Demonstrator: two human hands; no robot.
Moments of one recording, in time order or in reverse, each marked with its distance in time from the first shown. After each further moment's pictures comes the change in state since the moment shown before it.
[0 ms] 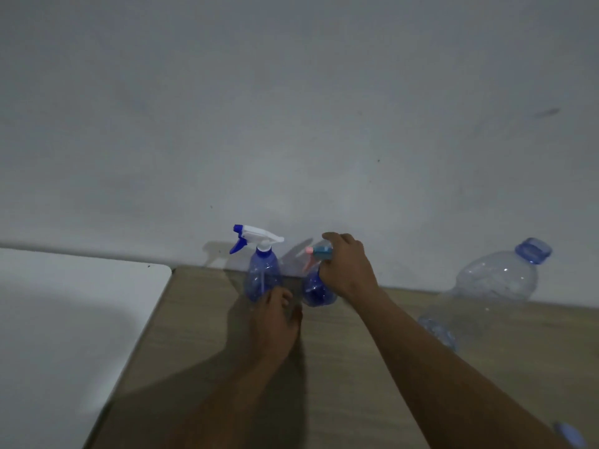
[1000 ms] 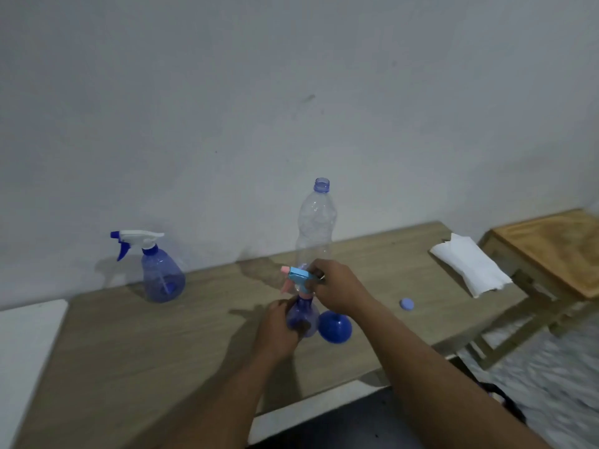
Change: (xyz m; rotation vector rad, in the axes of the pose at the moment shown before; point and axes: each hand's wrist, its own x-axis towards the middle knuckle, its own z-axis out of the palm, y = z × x) left_hand -0.139 0.108 0.085 -0.163 -0.666 0.244; right_hand -0.213 0.129 -0.104 0.174 0.045 0.237
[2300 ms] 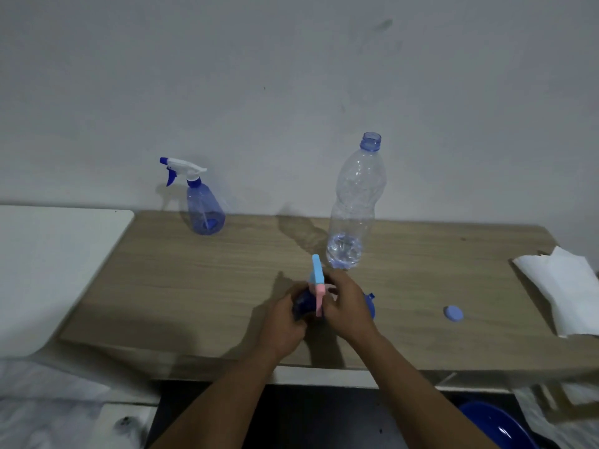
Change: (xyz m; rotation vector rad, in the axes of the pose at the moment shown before) left_hand -0.054 0.032 0.043 -0.021 0.281 -0.249; right_hand -0.010 0.088 0.077 0.417 -0.066 -0.248
